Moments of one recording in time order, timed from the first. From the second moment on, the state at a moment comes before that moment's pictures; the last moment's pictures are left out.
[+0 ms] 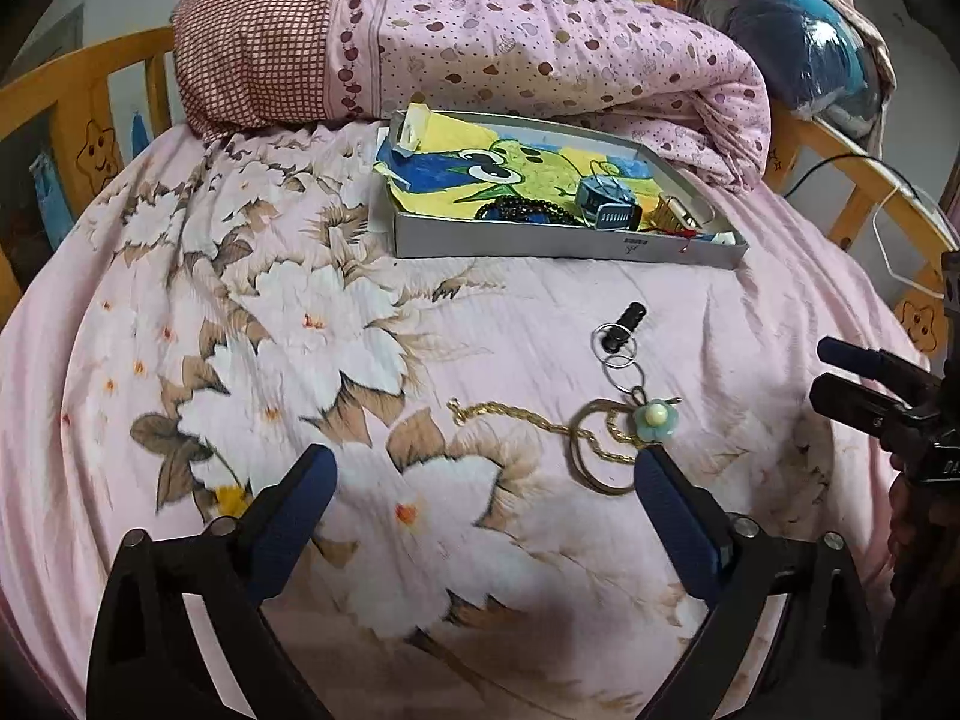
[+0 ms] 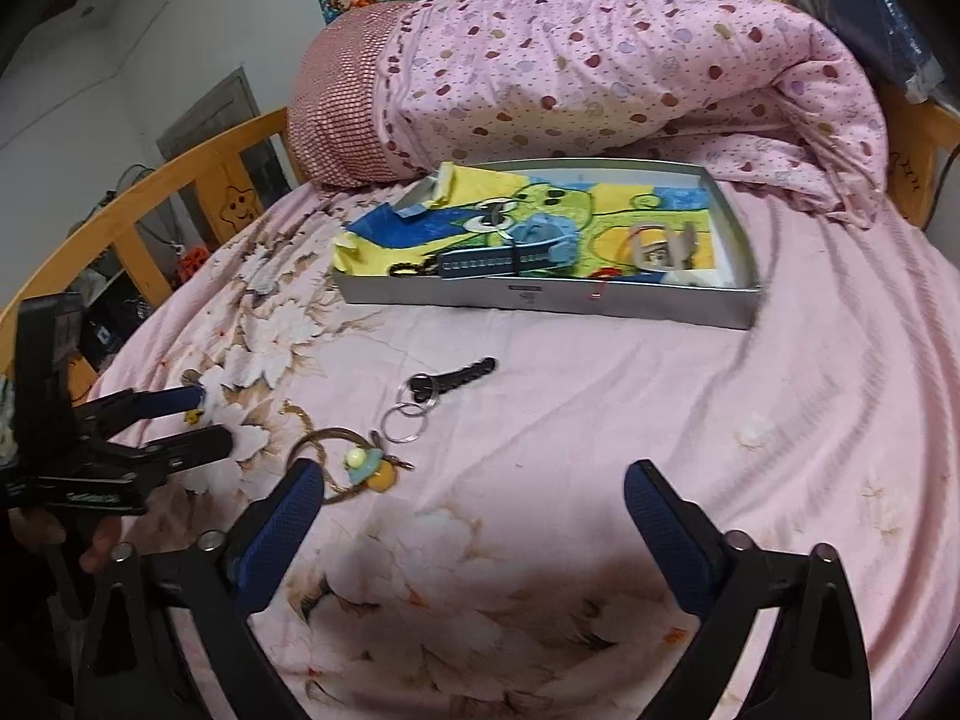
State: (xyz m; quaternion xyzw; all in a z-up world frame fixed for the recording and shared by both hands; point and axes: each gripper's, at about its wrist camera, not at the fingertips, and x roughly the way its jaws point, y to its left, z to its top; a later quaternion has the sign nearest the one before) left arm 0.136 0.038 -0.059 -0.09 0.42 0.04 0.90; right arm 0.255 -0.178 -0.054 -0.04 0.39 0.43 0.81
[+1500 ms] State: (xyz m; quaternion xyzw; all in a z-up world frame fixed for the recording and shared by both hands) left arm 0.177 0.050 -0.092 -0.03 0.45 0.02 0.89; right arm 0.245 -0.109 -0.096 -0.13 0.40 0.49 0.76
